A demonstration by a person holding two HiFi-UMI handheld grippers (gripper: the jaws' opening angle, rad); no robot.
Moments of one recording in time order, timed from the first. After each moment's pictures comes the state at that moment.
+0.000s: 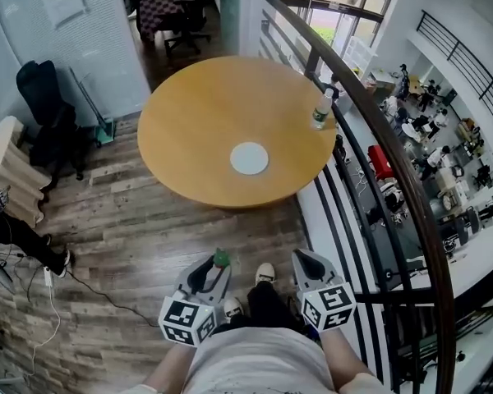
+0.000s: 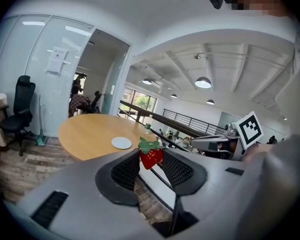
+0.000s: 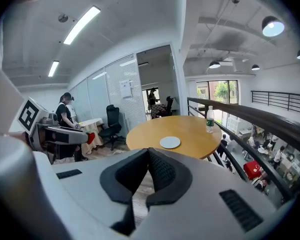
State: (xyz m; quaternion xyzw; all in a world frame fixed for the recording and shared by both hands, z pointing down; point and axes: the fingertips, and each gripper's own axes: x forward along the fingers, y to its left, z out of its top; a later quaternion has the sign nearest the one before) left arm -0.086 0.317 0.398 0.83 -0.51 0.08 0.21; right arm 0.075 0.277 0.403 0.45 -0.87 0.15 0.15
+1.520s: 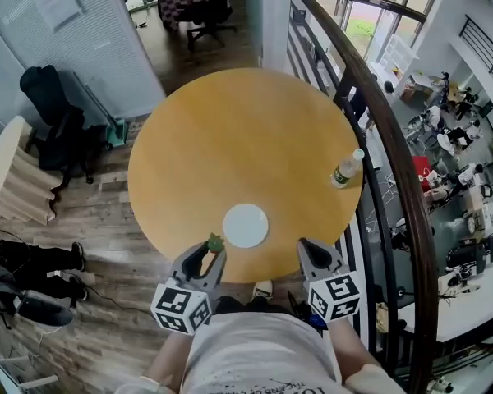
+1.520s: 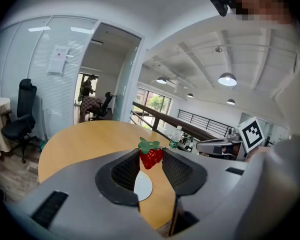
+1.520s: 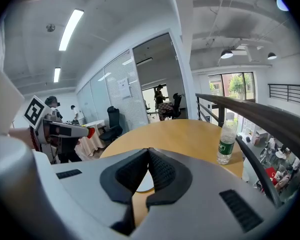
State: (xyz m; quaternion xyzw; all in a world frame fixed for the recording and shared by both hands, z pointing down) left arm -0.080 -0.010 0.402 0.78 -0.58 0.09 0.22; right arm 0.097 -0.068 0.424 0.37 -0.90 0.16 0.15
